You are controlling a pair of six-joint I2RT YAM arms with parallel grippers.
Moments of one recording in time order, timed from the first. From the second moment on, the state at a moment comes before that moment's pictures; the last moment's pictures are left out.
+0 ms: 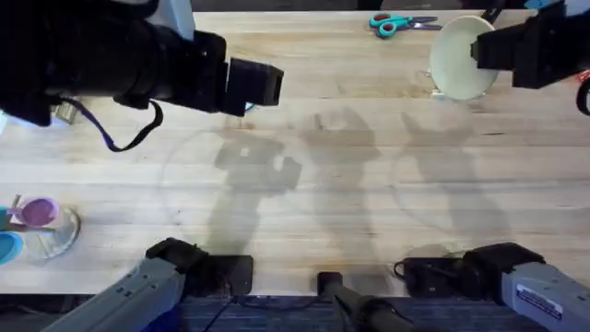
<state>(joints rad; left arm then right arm) -0.35 1.04 1.31 -1.16 0.00 -0.10 0.18 1.03 1.27 -1.00 0.01 -0.20</state>
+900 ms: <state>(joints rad) -0.35 1.03 1.31 -1.17 0.00 -0.10 0.18 1.03 1.27 -0.99 0.02 -0.19</state>
